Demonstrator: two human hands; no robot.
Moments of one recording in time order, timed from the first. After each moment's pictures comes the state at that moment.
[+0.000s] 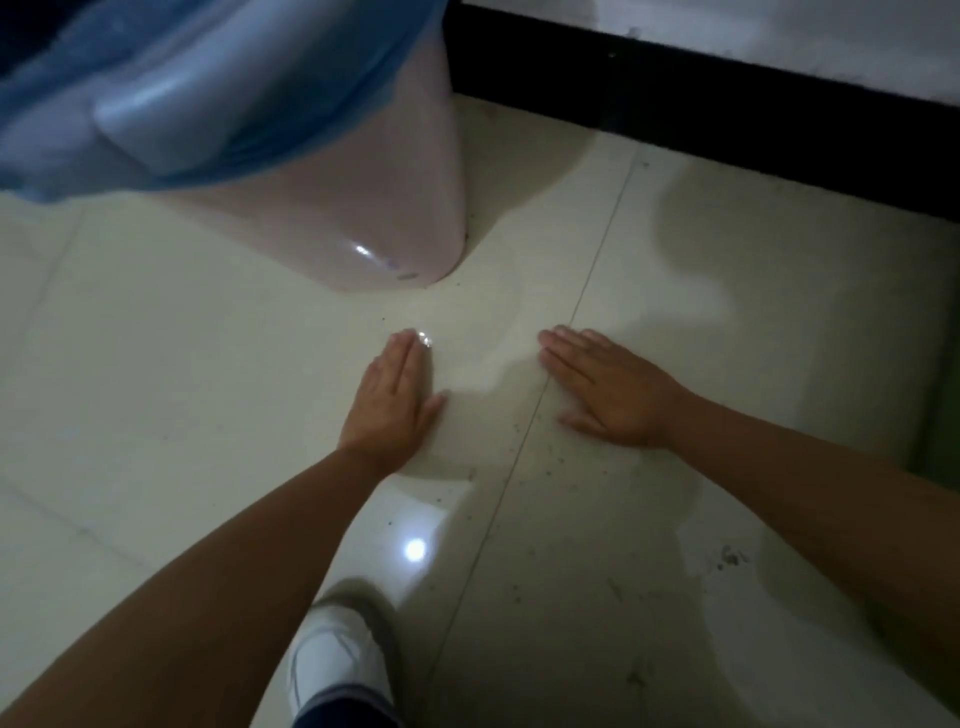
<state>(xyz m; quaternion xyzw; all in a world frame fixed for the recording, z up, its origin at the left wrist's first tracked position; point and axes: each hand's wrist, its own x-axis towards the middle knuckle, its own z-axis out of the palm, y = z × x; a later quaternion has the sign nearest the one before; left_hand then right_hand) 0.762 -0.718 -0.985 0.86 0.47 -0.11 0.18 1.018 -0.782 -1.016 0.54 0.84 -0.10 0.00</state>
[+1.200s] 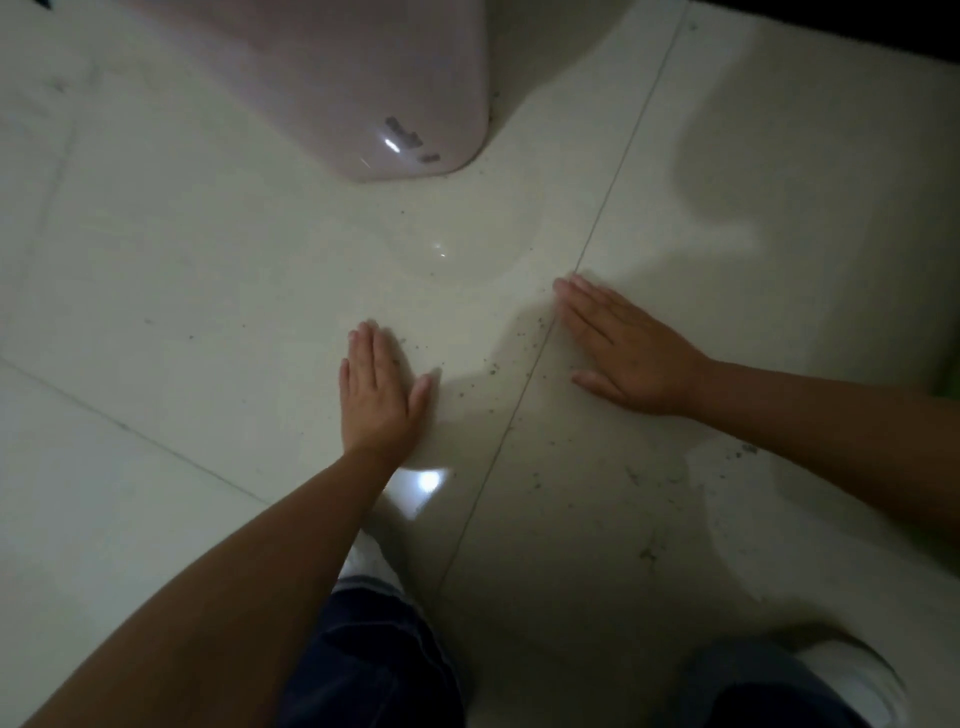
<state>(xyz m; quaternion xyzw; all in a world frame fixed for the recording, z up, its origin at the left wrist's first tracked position) 0.714 -0.805 -0.978 0.74 0.63 -0.12 0.18 0.978 -0.839 -1.007 0.52 0.83 -0.14 -0.10</state>
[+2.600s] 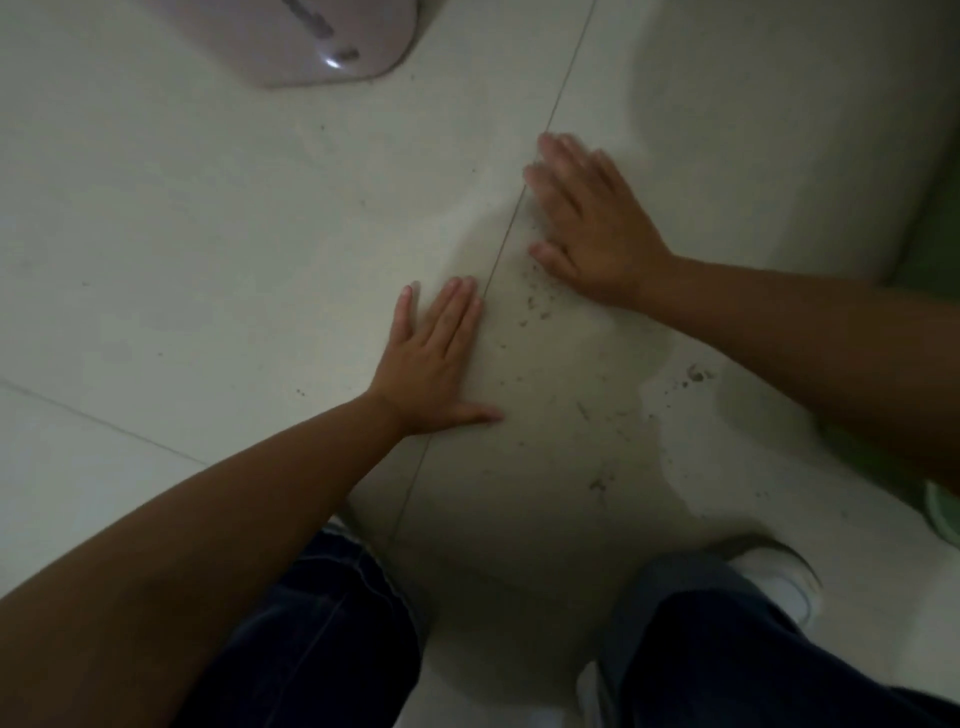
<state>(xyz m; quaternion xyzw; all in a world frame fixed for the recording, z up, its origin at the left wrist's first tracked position) 0.763 -0.824 -0.997 0.93 0.28 -0.19 0.15 0.993 -0.817 -0.999 0.63 0.76 -0.17 -0.04</state>
